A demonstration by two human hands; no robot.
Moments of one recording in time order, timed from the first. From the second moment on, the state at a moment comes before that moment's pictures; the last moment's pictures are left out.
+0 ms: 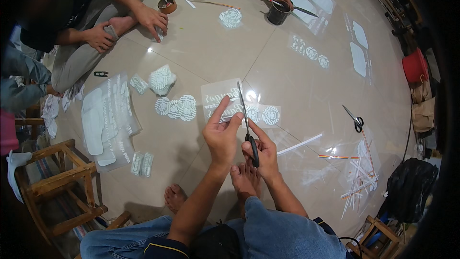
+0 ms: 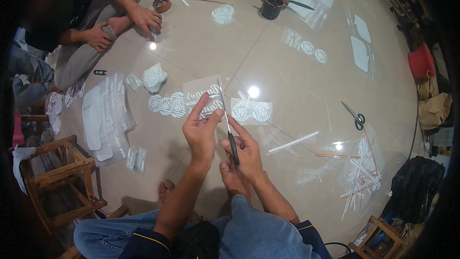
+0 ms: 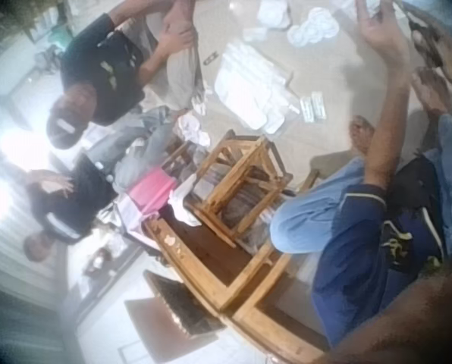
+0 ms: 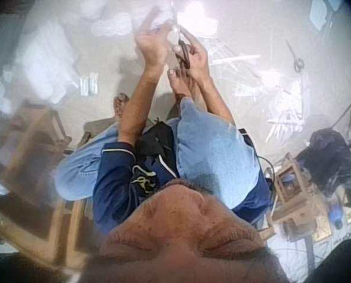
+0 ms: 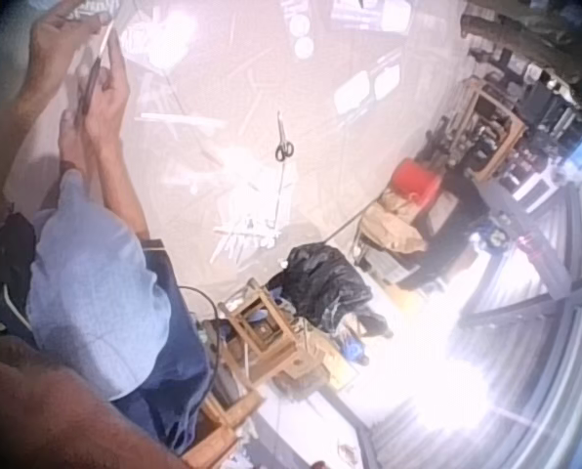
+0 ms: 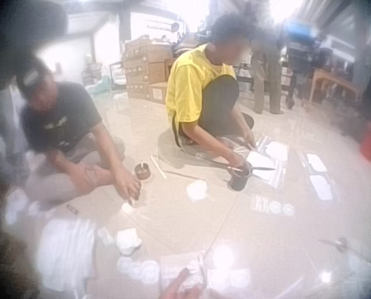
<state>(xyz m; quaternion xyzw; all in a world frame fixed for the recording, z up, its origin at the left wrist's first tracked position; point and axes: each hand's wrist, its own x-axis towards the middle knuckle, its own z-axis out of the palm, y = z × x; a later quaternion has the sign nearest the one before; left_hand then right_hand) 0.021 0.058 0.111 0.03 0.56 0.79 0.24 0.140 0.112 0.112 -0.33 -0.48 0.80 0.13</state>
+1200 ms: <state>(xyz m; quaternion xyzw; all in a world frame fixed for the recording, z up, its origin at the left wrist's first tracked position) -0.040 0.032 0.119 0.12 0.63 0.73 0.25 0.170 0.120 0.111 -0.27 -0.49 0.83 0.05</state>
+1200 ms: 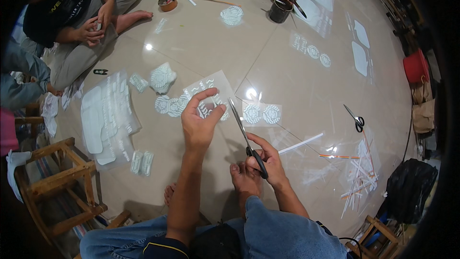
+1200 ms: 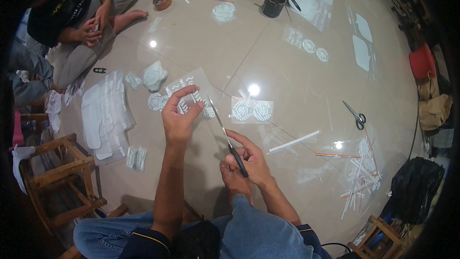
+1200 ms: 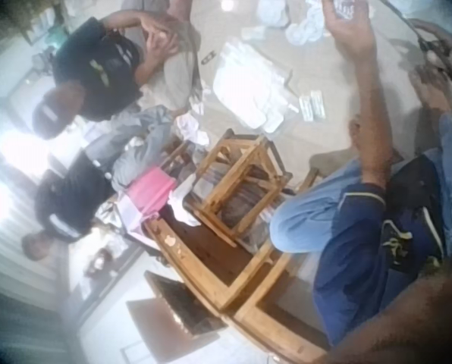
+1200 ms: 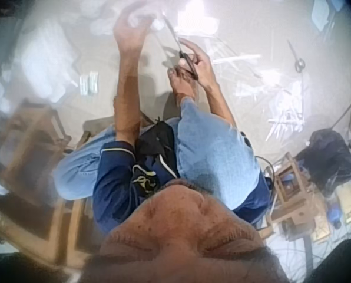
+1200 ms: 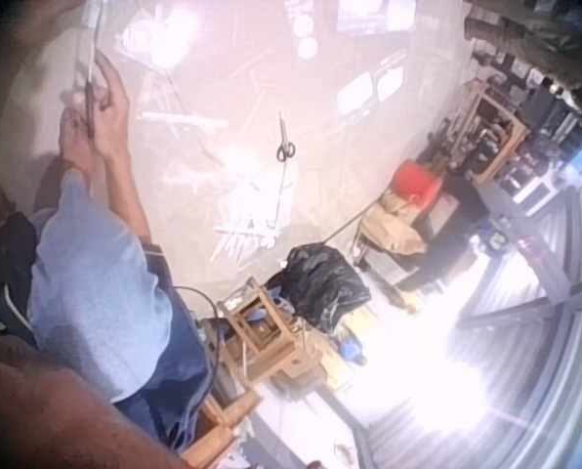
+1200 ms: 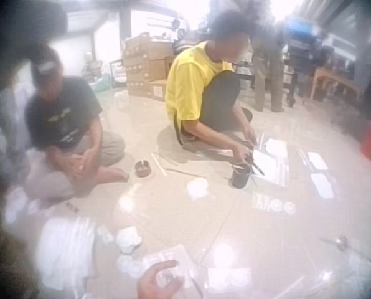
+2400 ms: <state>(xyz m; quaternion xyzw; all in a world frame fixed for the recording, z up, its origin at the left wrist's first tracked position) -0.040 0.028 0.128 0.08 0.64 0.71 0.28 0.157 0.102 0.117 -0.28 -0.48 0.83 0.05</state>
